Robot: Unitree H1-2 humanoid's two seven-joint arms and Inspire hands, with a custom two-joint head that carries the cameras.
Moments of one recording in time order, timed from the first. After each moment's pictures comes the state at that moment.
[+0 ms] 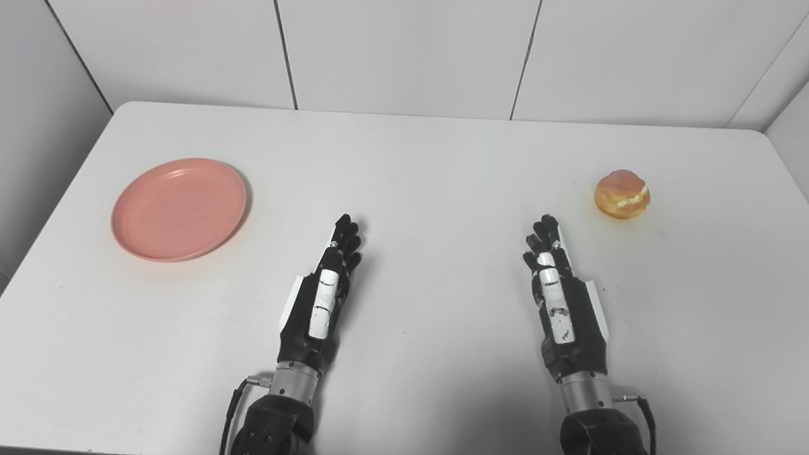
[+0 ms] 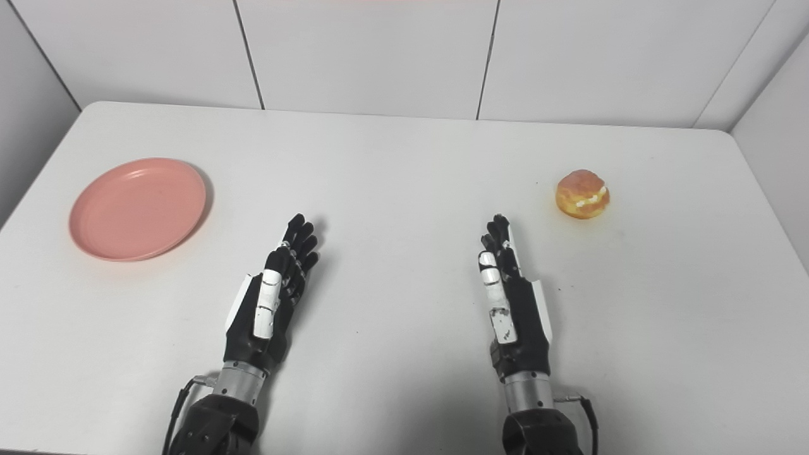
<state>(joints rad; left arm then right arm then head) 0.06 -0.04 -0.08 -0.11 -0.08 -0.06 -0.09 0.05 0.09 0.11 -0.15 0.06 -0.05 0.03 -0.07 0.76</state>
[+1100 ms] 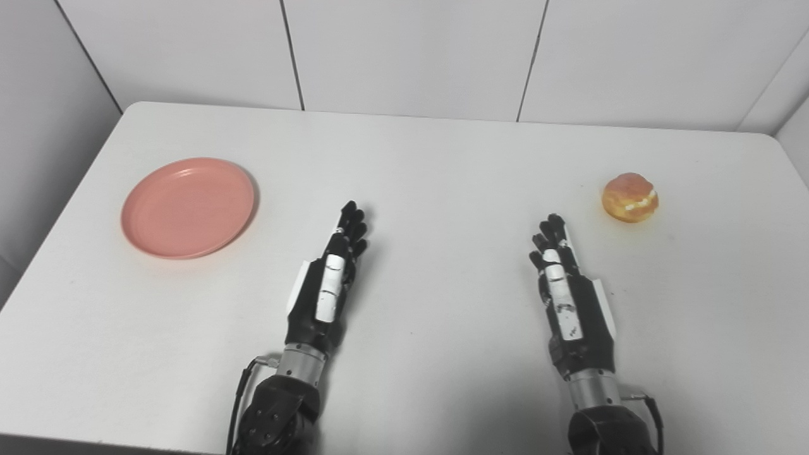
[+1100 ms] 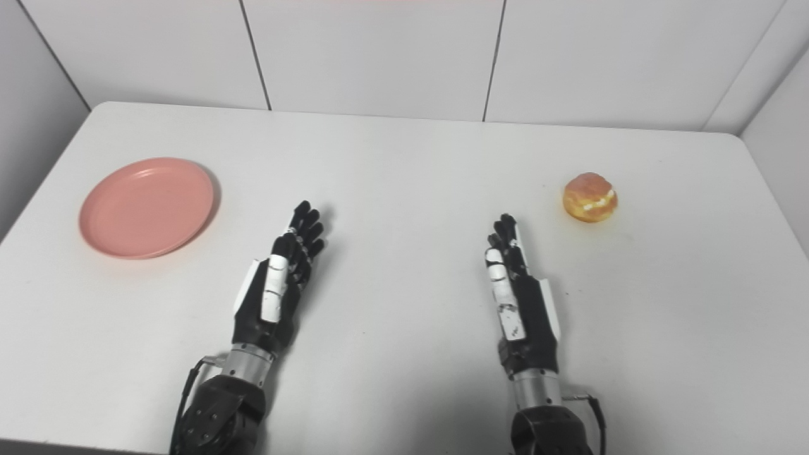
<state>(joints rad) 0.04 -0.02 -0.11 -0.10 -0.08 -0.05 -0.11 0.03 0.05 0.09 -0.11 0.10 -0.05 0.06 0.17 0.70</state>
